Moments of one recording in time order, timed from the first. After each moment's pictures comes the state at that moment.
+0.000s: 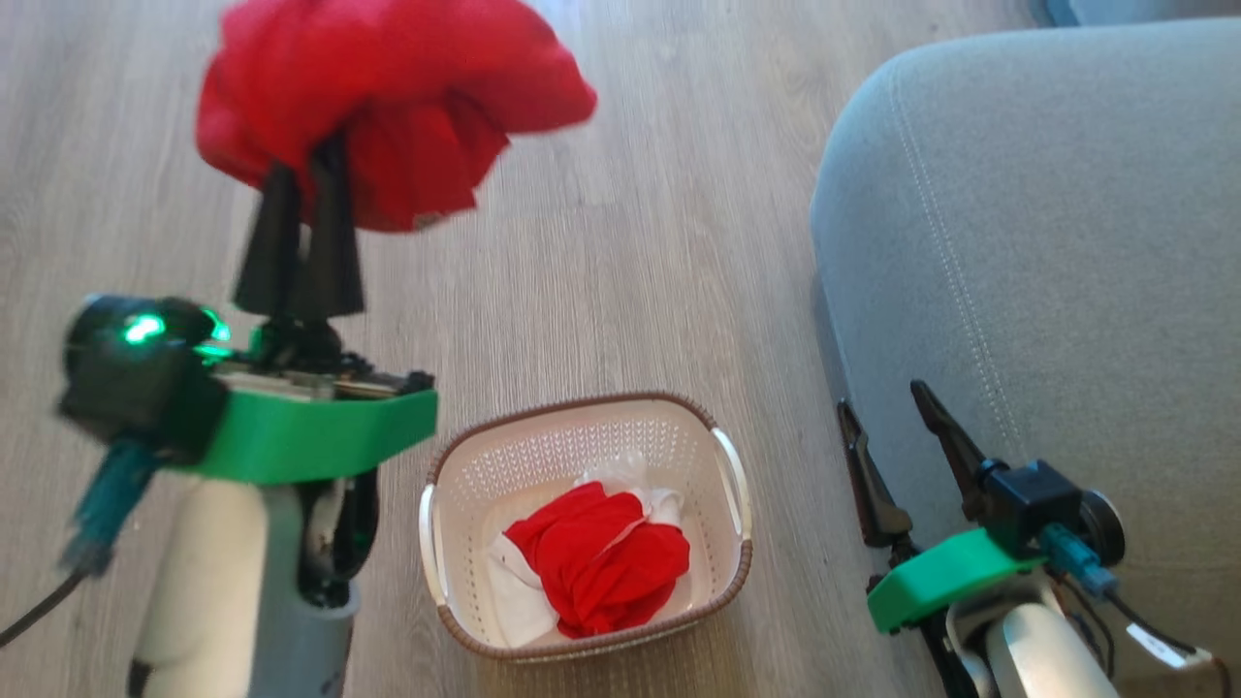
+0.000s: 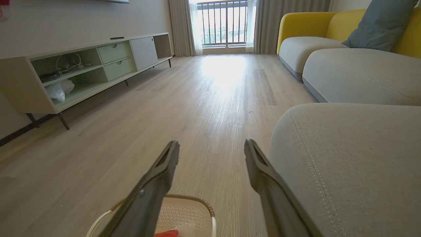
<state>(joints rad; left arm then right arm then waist) -0.30 0.04 -0.17 -0.22 -0.23 0.08 -0.26 -0.07 -0.04 0.13 0.22 0.11 0.13 -0.26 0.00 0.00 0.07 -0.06</state>
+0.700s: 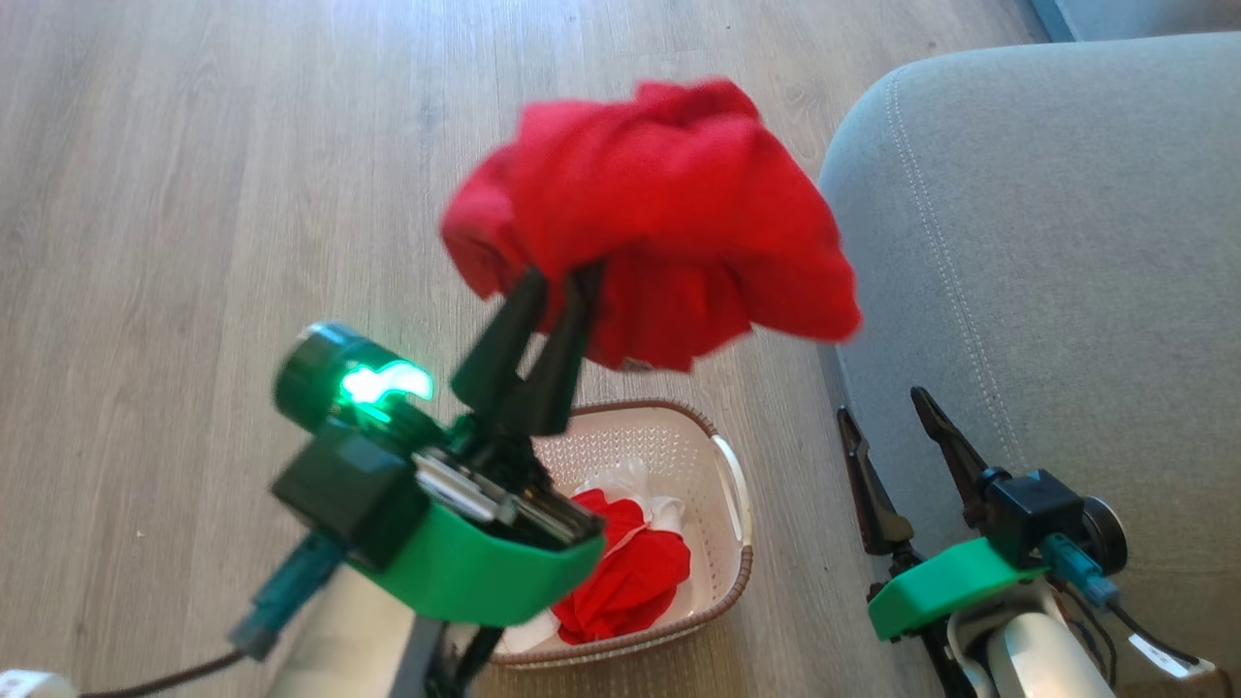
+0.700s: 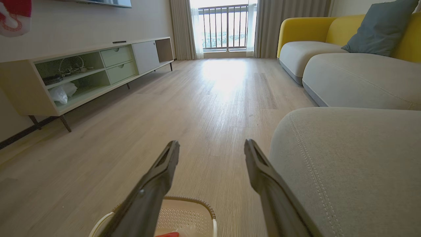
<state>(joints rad) -0.23 0.04 -0.43 -0.31 -0.25 -0.02 -0.26 -0.05 -0.04 0.13 0.20 0.11 0.13 -0.26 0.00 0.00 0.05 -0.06</state>
